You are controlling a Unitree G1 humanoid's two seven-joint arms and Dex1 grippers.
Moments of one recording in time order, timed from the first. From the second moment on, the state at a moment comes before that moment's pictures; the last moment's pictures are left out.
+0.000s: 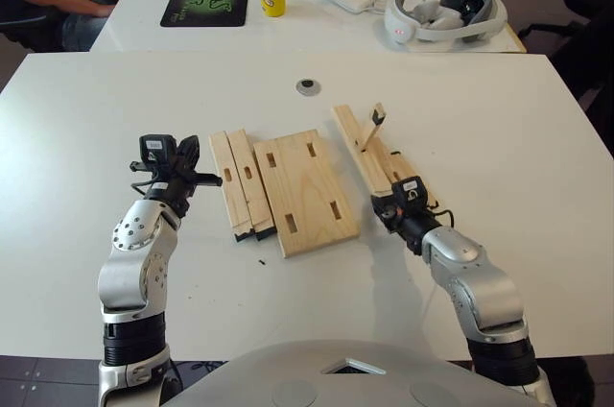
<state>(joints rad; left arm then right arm) 0.04 0.22 0.17 -0.38 -0.27 0.51 -0.15 0.11 -0.27 0.11 -0.51 0.13 0.83 0.16</state>
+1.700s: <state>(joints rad) -0.16 0.18 0.25 -0.47 -1.67 0.69 0.24 -0.13 -0.50 0.06 -0.47 0.36 0.36 0.79</state>
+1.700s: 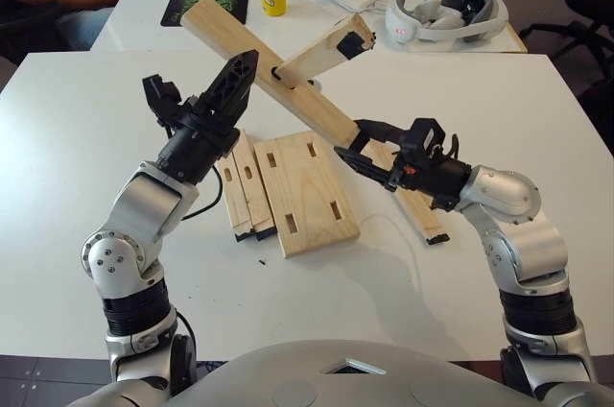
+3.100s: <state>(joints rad) -0.15 0.26 0.21 -0.44 -1.61 0.59 0.22 -0.16 -0.51 0.03 -0.50 0.54 0.50 0.78</state>
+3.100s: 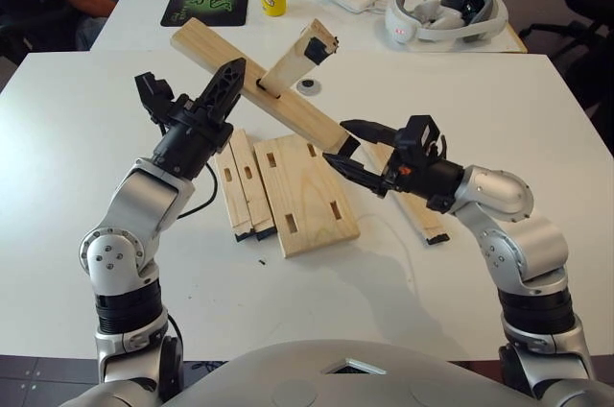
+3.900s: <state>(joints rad) -0.15 0.54 0.19 -0.47 -1.65 0.78 0.47 0.05 -0.45 0.06 -0.40 0.31 0.35 0.54</state>
